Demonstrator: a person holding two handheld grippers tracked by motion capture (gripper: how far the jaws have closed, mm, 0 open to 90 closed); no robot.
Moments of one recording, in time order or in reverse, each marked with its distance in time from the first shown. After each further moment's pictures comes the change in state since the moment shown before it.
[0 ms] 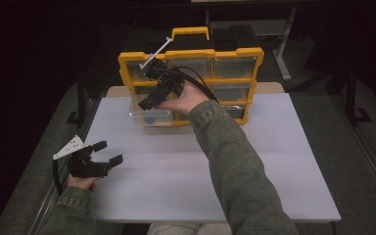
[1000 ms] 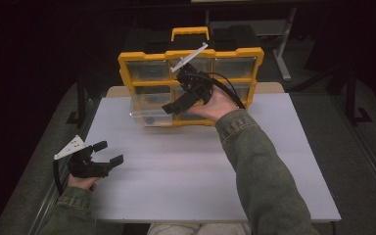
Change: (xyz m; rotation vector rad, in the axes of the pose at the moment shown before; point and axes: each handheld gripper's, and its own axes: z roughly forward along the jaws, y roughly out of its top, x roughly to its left) left arm -0.002 0.000 0.001 0.005 0.004 0.008; right arm -0.014 -0.054 -0.043 -0.062 0.007 0.040
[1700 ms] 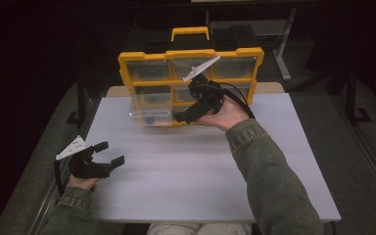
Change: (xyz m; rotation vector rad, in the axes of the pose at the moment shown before) left arm -0.002 -0.001 0.002 0.016 -0.001 0.010; right arm -0.002 -0.032 -0.006 -0.003 -0.007 0.010
